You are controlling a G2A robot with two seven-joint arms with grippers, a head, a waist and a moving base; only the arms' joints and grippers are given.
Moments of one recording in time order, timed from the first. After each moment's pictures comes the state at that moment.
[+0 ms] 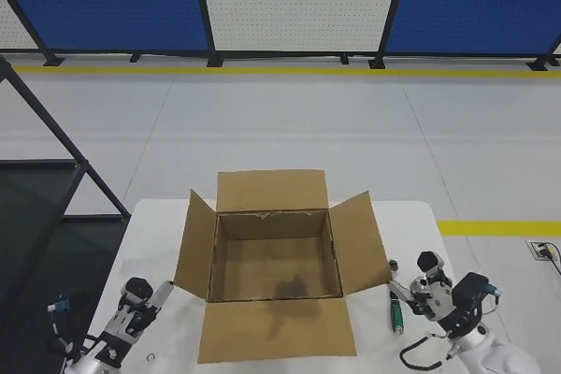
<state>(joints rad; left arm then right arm) 1.63 -1.11 -1.74 -1.98 0.42 -0.27 -0.19 -1.33 -1.16 1.63 -1.58 -1.10 -0.65 -0.20</state>
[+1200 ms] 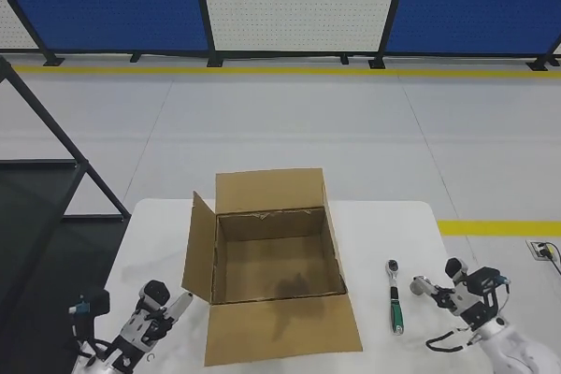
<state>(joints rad) 1.63 -1.12 -1.70 -1.98 0.49 -0.35 -0.23 -1.16 -1.12 1.66 -1.19 -1.18 -0.72 -0.17</state>
